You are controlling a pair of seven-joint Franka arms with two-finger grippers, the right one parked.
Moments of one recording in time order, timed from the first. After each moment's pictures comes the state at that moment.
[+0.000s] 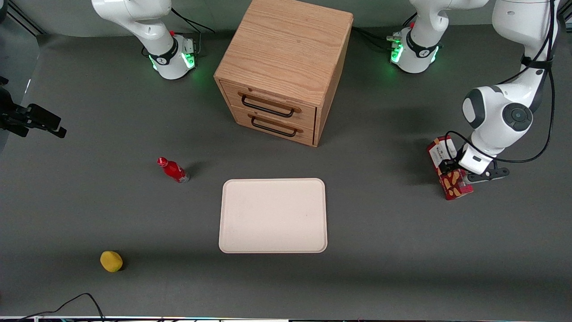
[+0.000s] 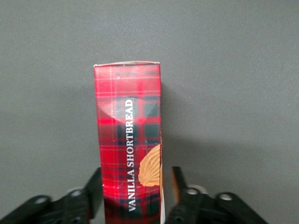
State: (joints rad) arm -0.12 0.24 0.18 -2.37 -0.05 2.69 -0.07
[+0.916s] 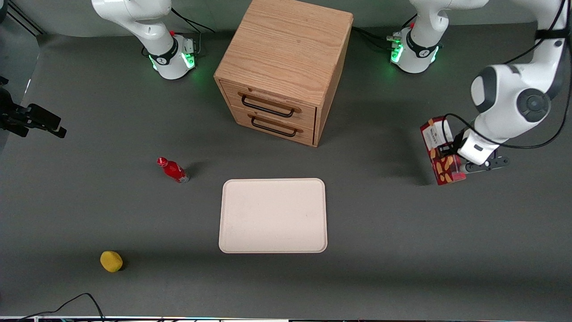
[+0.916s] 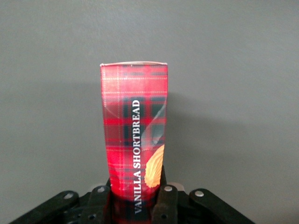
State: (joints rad) arm -0.13 0.00 0.09 -2.24 -0.06 2.14 -0.18
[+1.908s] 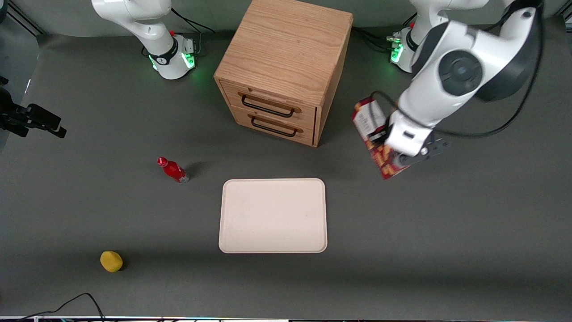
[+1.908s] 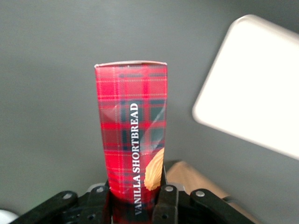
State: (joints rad) arm -0.14 0.25 -0.36 -1.63 -0.05 1.84 -0.90
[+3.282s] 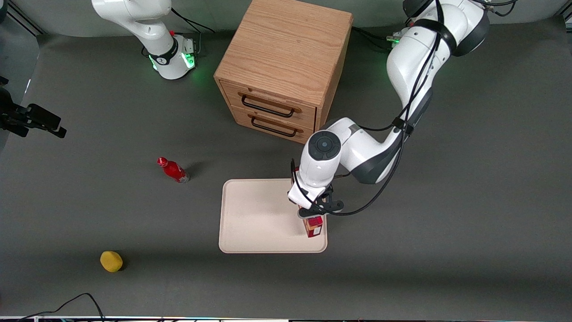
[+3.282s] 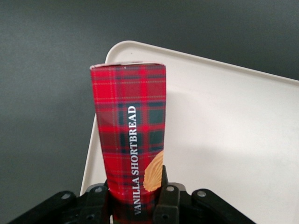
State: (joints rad) arm -0.33 0.87 -0.44 -1.22 0.41 2.19 -1.03
